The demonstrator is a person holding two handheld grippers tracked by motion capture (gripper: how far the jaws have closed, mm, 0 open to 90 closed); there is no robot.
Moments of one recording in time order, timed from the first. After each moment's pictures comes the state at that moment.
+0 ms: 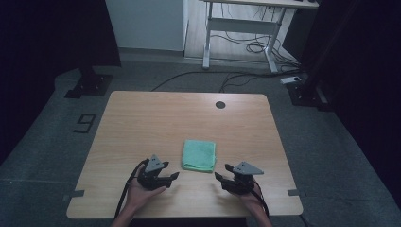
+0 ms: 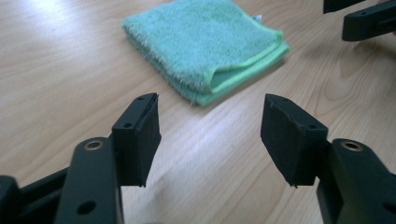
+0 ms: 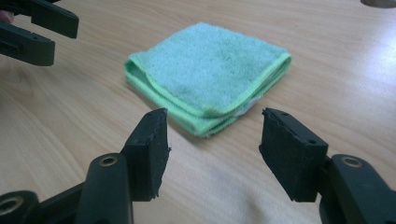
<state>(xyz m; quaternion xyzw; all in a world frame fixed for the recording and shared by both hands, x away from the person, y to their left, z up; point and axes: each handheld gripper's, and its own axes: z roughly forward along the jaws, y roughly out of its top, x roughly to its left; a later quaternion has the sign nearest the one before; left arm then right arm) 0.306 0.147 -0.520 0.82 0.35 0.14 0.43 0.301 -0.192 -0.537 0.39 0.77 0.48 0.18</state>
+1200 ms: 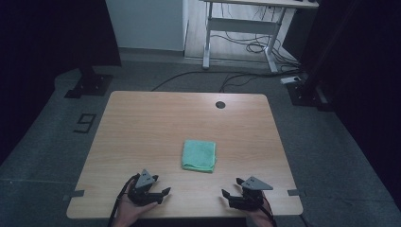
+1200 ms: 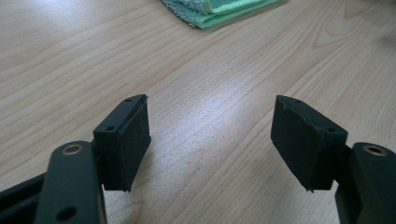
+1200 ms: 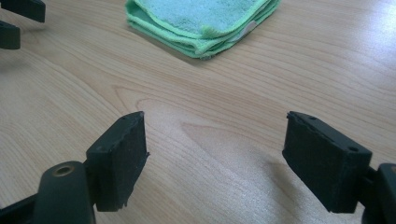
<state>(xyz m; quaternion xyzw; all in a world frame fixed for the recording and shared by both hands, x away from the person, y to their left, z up) 0.269 0.171 -0.544 0.82 0.37 0.13 0.40 0.259 -0.217 -0.554 0.41 0.77 0.45 0.17</state>
